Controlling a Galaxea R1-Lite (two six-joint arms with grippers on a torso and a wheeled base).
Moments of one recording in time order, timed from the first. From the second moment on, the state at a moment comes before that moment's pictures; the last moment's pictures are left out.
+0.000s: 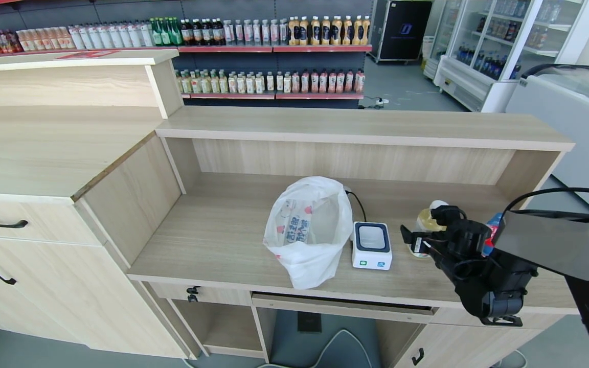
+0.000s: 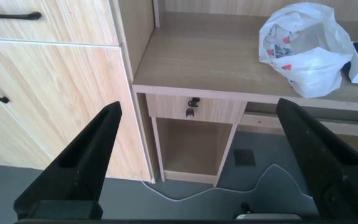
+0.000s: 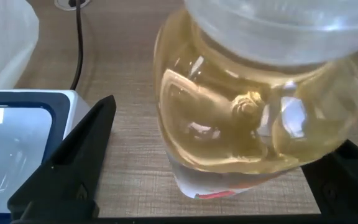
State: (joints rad) left arm 0.00 0.00 0.00 0.00 0.00 0.00; right arm 0.10 2.51 -0.92 -1.45 -0.14 0.01
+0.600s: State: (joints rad) left arm 0.00 0.00 0.00 0.00 0.00 0.00; right arm 0.08 2.55 -1.07 -1.35 -0.05 -0.04
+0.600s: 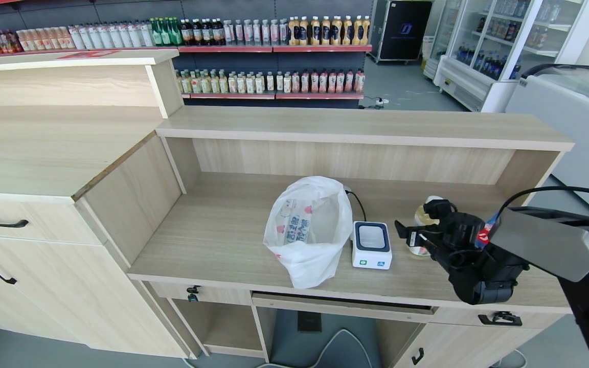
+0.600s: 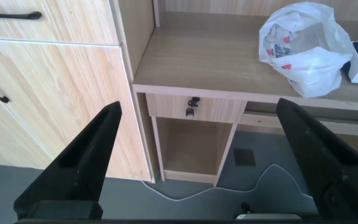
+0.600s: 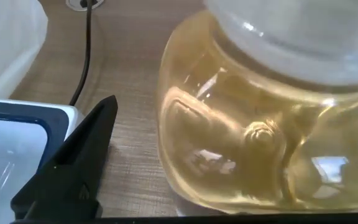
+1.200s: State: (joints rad) left arm 0.00 0.00 0.00 0.00 0.00 0.00; right arm 0.04 2.54 -1.07 -1.31 -0.04 -0.14
